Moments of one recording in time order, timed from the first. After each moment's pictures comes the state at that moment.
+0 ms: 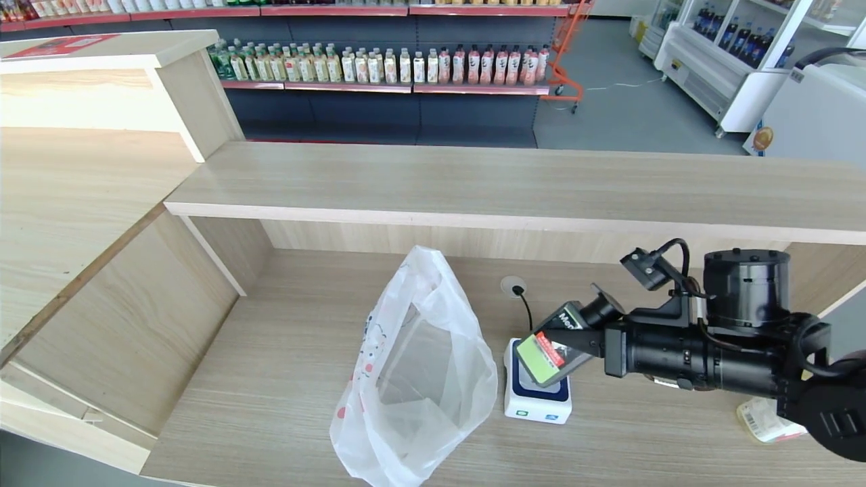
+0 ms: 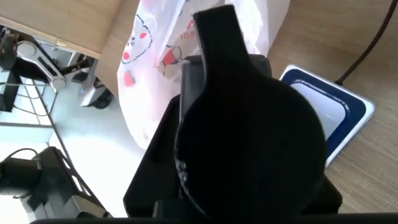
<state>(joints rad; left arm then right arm) 0.00 0.00 0.00 0.00 -0.02 0.00 0.36 1.71 -0.59 -0.75 0.48 0.23</state>
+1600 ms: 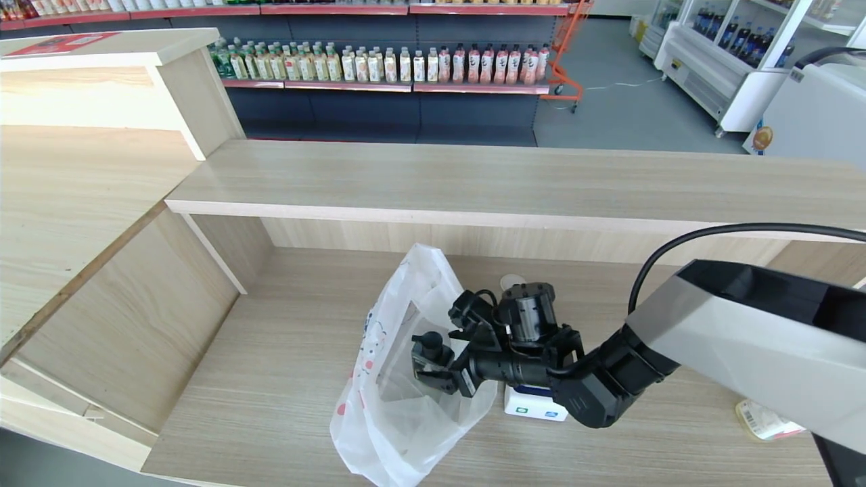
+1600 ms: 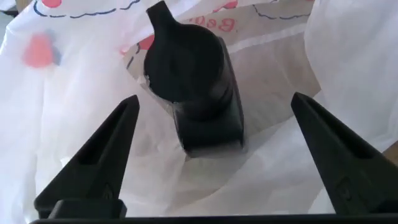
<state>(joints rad) 0.00 0.00 0.00 0.00 -0.02 0.00 0.63 2.30 -1.06 -0.81 0.34 -0.20</state>
